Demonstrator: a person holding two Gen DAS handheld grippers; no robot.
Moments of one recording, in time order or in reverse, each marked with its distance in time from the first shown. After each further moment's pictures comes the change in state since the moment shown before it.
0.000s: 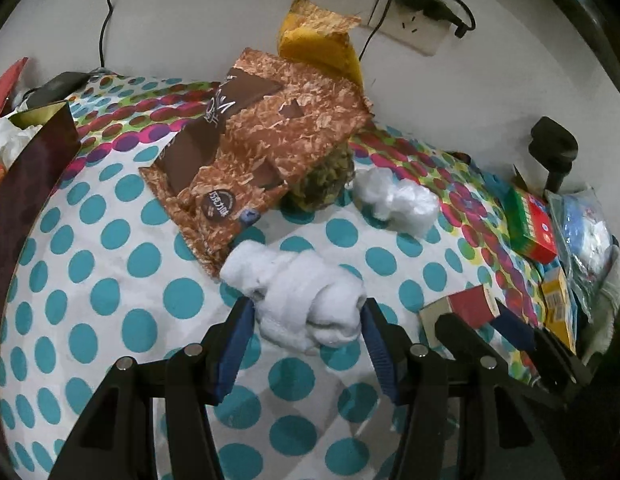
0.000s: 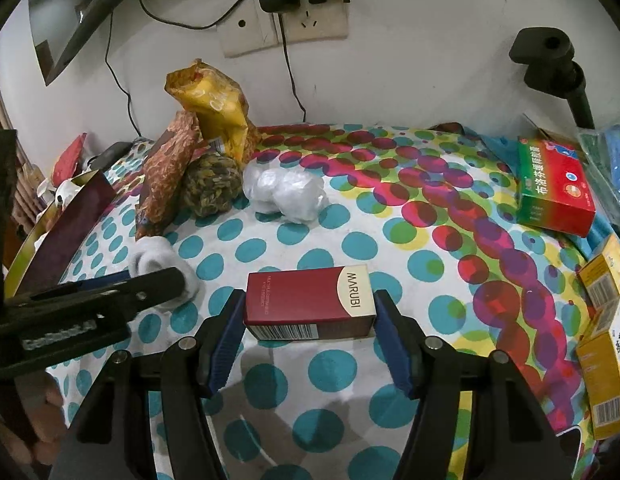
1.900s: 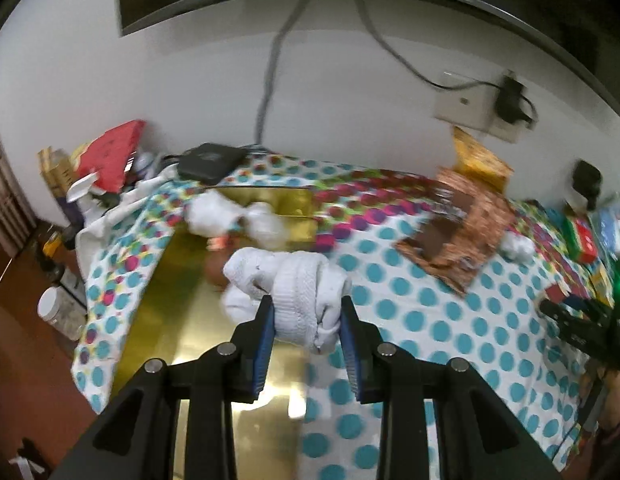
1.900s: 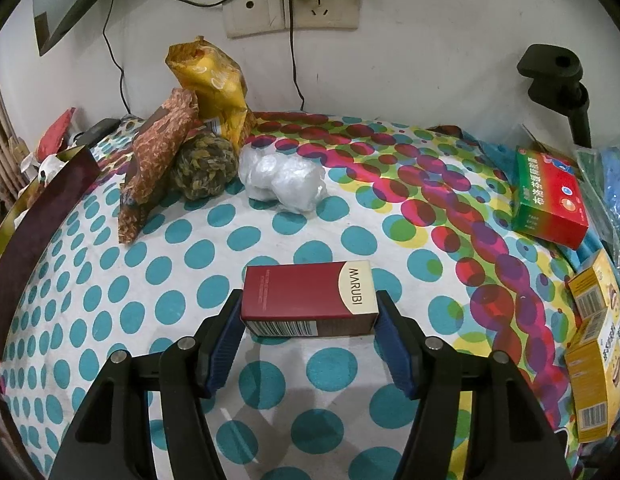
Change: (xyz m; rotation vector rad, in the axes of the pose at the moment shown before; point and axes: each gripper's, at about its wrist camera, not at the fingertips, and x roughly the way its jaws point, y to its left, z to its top) left arm -0.159 0.177 0.021 0.086 -0.166 0.242; right arm 0.009 0.009 0.002 -0.063 0.036 -0.072
